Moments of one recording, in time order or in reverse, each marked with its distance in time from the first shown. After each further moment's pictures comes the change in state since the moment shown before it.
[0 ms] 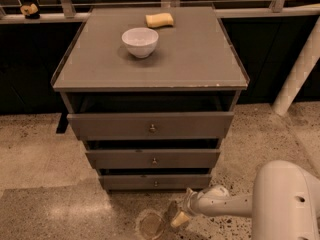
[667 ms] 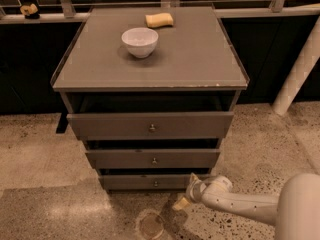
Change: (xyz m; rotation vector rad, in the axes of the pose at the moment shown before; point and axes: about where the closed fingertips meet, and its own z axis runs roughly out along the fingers) arm -0.035 -0.054 -0.037 0.143 -0.075 0.002
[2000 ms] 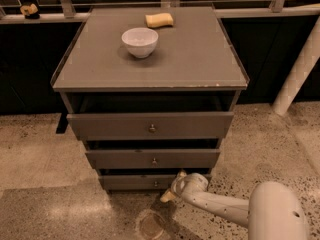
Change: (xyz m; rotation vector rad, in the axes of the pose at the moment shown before) arm -0.022 -0.017 0.109 0.098 0.025 0.016
